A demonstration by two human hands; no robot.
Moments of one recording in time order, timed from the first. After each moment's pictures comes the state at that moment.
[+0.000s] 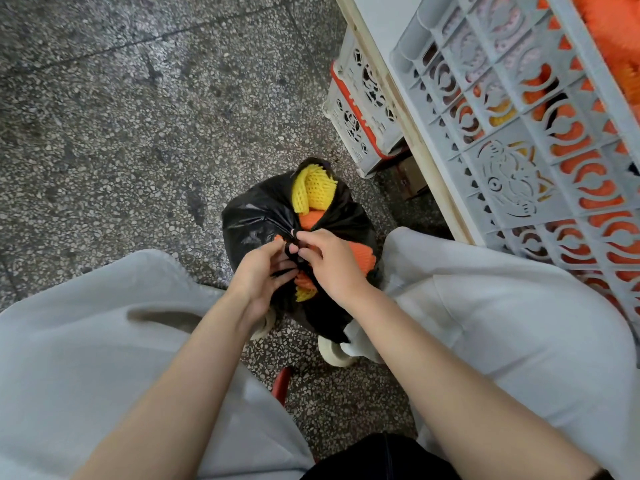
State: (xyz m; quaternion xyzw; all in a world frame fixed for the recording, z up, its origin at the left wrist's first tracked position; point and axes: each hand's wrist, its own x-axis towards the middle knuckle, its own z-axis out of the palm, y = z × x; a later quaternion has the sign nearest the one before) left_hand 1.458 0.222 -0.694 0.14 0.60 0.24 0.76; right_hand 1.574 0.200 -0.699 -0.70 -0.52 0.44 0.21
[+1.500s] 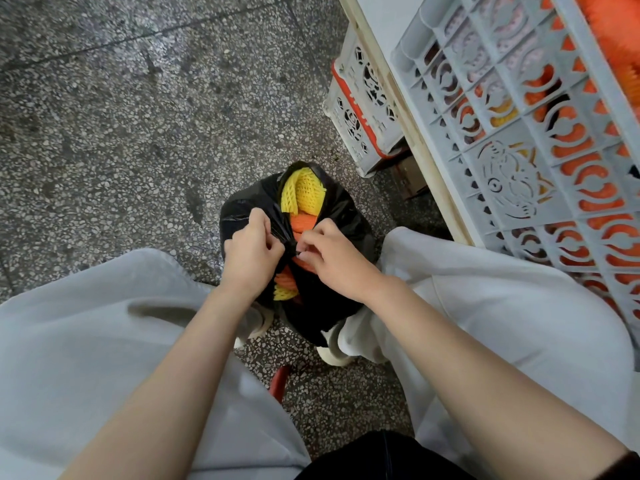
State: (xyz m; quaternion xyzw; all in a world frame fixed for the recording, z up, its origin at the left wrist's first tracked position) left_hand 1.448 0.238 -0.708 0.66 0.65 0.12 0.36; right_hand 1.595 0.203 -0.693 -0.63 -0.63 0.45 0.09
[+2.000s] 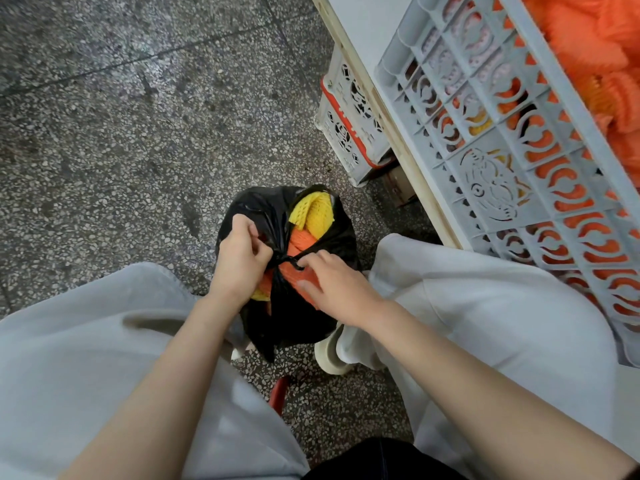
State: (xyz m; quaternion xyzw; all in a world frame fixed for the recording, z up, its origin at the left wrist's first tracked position) left_hand 1.440 0.241 -0.709 0.63 0.64 0.19 0.40; right_hand 1.599 0.177 -0.686 -0.64 -0.67 0.38 0.00
